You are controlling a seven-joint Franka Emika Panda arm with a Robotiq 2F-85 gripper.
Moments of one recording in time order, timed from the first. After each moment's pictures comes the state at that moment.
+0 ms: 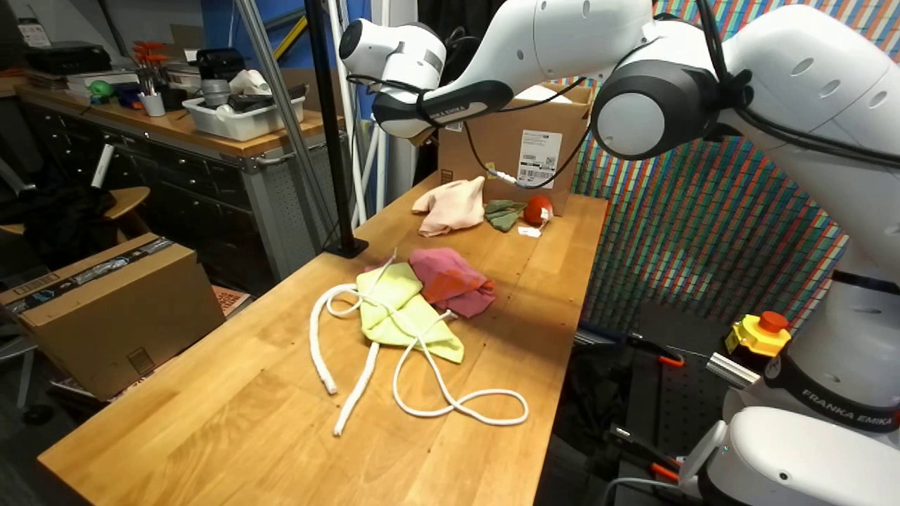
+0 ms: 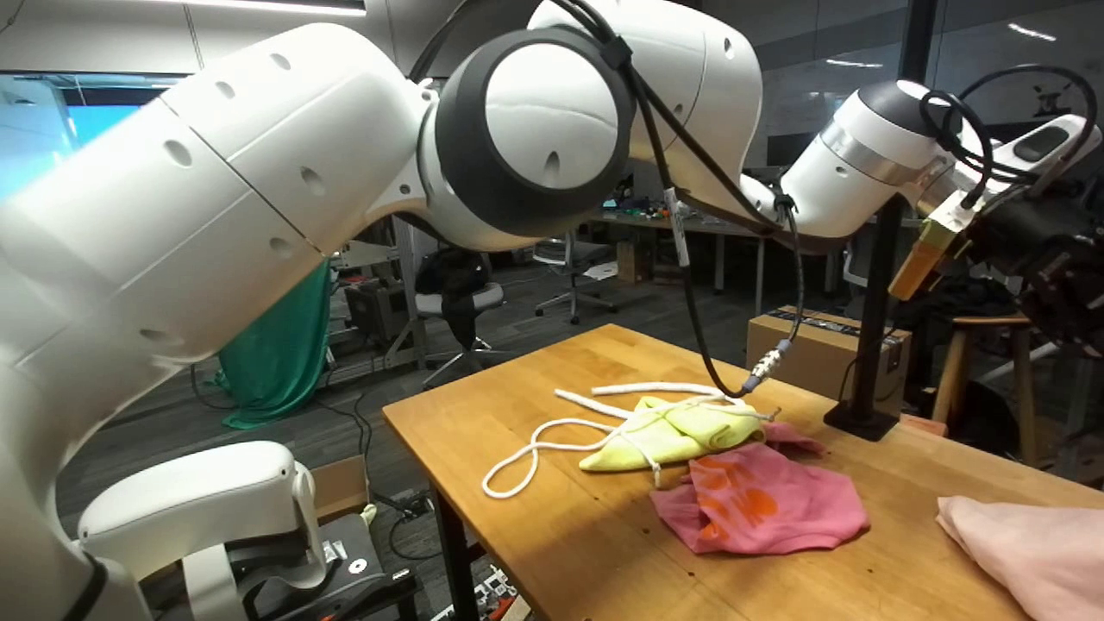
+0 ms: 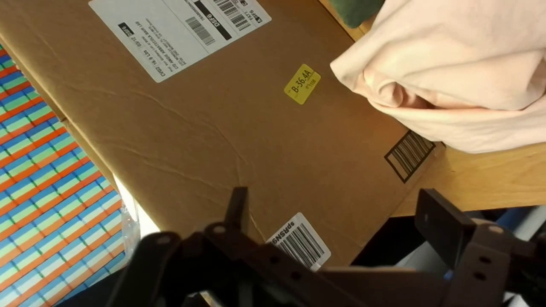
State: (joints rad) arm 0.02 1.00 -0.27 -0.80 -0.74 1.71 0.70
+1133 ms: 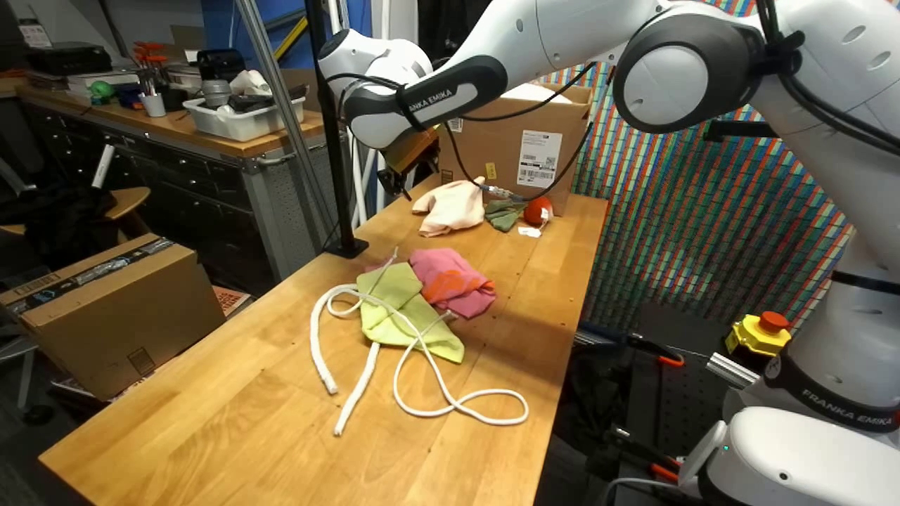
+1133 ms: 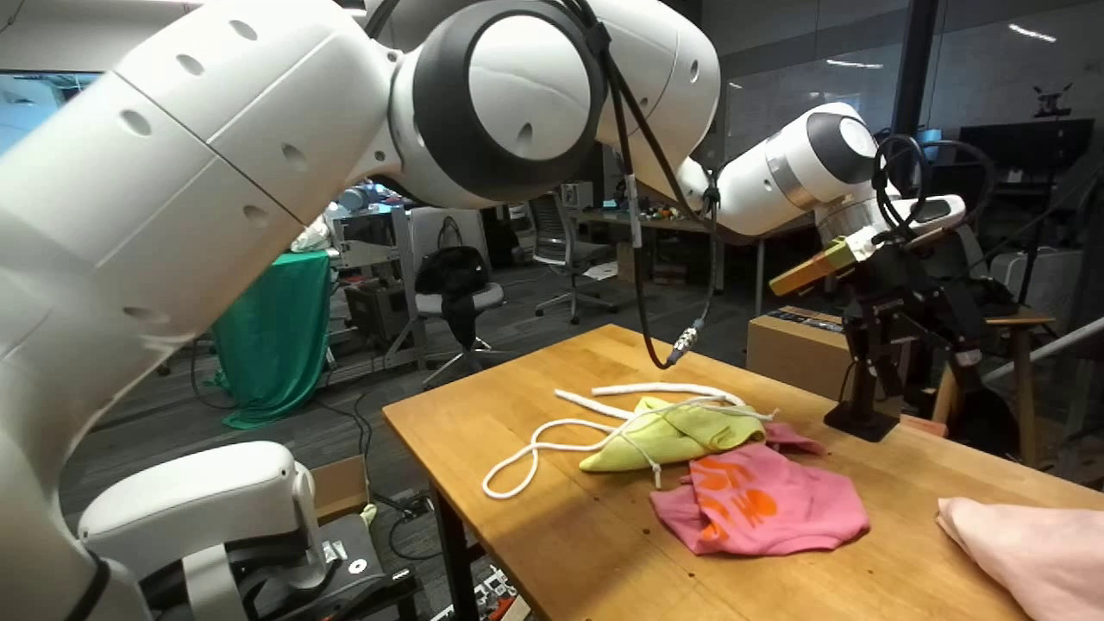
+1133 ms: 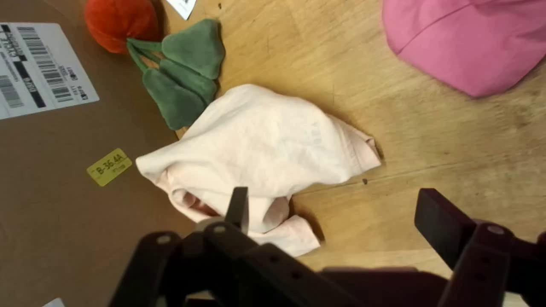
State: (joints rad) arm 0.05 0.89 -0.11 -1.02 -0.48 1.75 0.46
